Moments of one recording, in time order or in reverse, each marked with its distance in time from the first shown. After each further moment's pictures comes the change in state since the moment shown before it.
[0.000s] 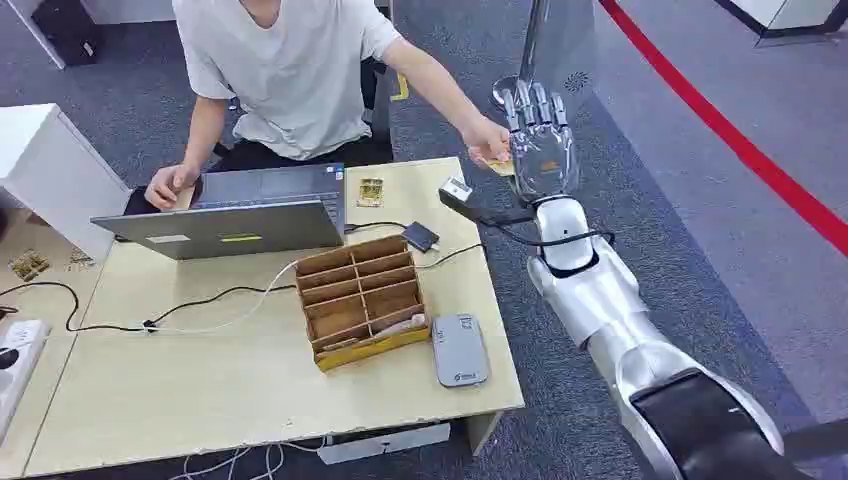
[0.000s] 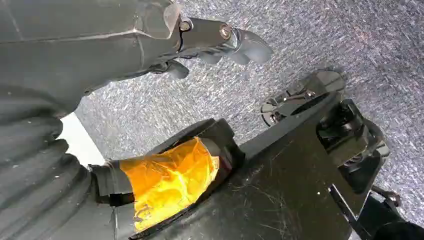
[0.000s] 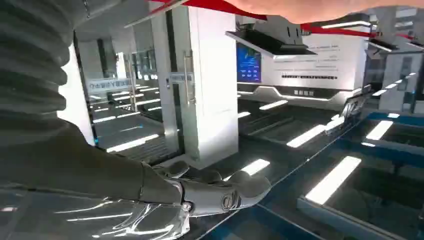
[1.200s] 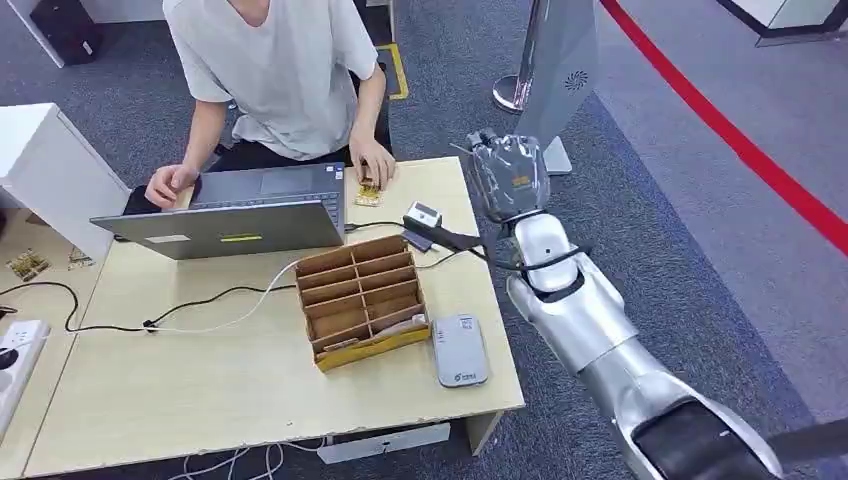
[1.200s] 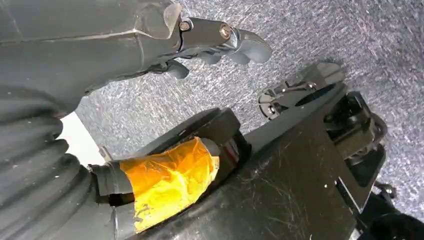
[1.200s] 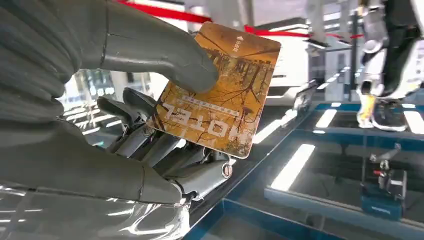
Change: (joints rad) left arm 0.031 -0.002 0.042 0.000 0.019 -0.007 -0.039; right arm 0.136 -0.015 0.117 -0.318 -0.122 0.073 -0.035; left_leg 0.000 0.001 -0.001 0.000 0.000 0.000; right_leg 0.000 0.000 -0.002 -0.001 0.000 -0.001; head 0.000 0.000
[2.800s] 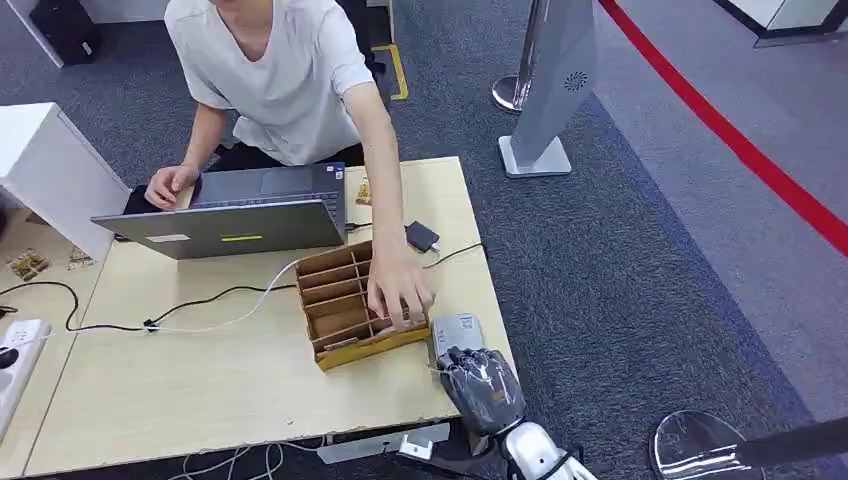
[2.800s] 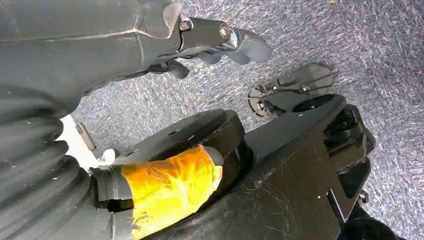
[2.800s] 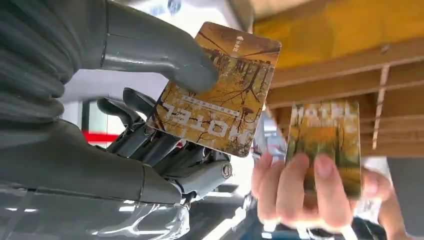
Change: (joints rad) left arm 0.031 -0.006 0.092 0.000 0.018 0.021 -0.056; right arm 0.637 0.012 0.078 -0.116 -0.040 -0.154 -0.155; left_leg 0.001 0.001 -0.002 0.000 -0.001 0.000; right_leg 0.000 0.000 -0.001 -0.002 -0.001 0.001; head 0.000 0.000
